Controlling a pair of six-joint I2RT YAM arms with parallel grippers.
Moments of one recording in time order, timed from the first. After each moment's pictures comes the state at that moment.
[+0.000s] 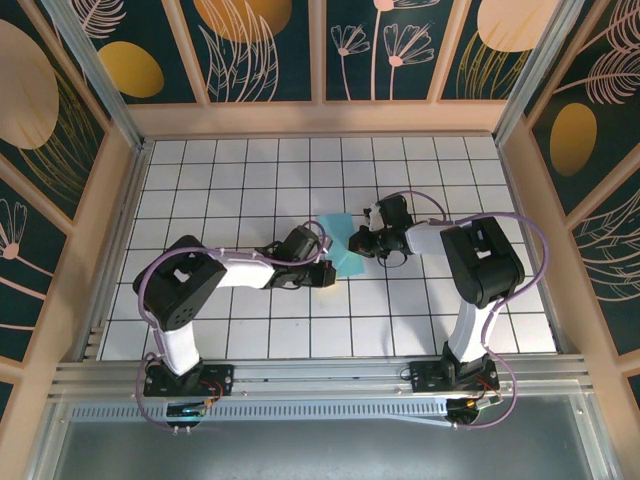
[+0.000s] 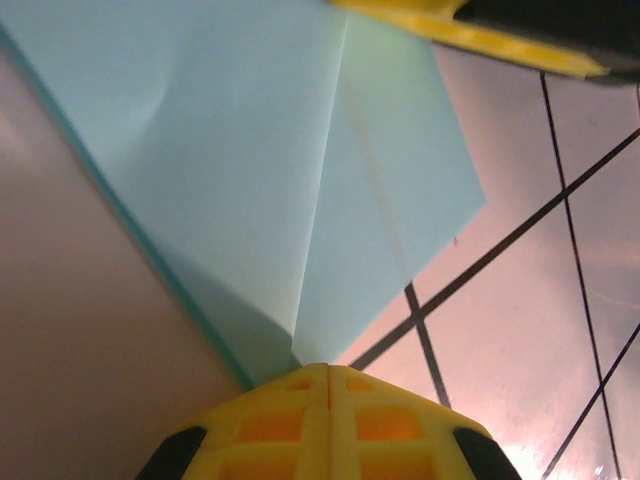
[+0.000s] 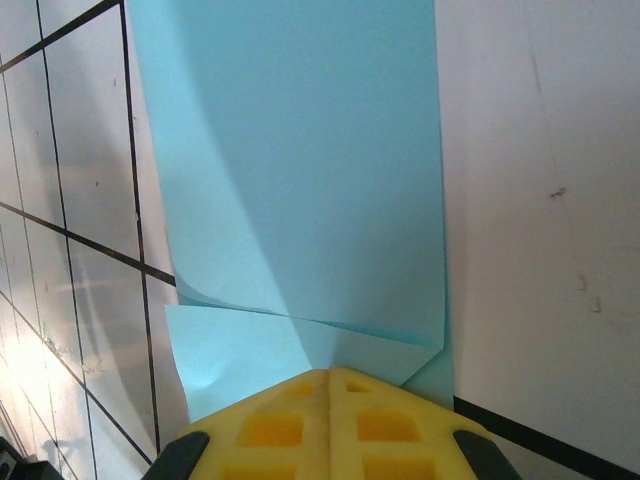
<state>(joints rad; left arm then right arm) -0.79 1.82 0.83 0.10 0.35 -0.66 0.40 1.85 0.88 -0.01 -0.55 0.57</state>
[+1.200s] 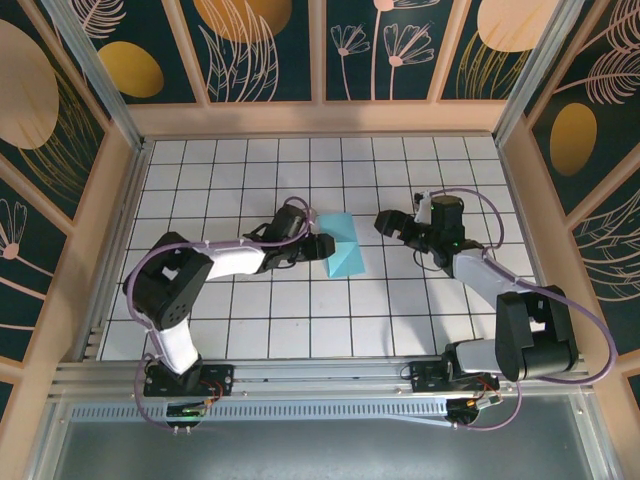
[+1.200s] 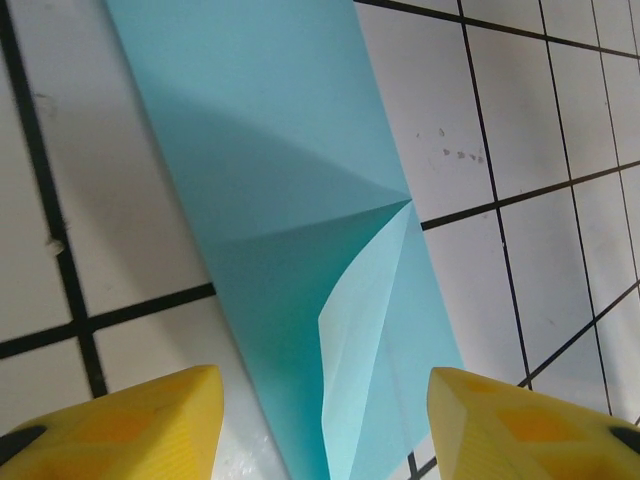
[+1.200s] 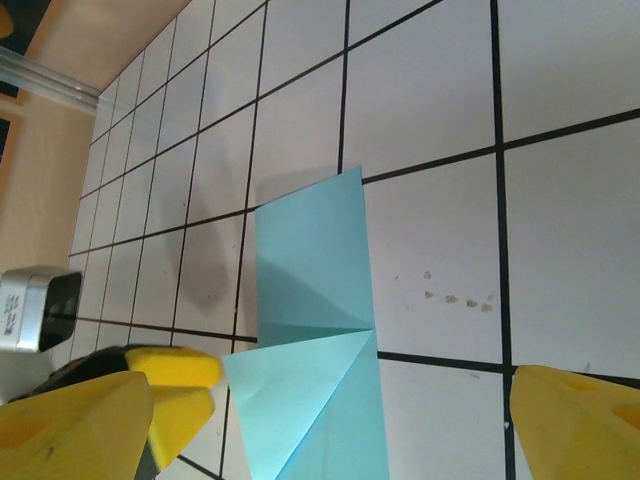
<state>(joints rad) -0.67 1.82 0.92 0.13 0.28 -0.73 0.19 1.33 0.63 0.07 -0.50 0.58</state>
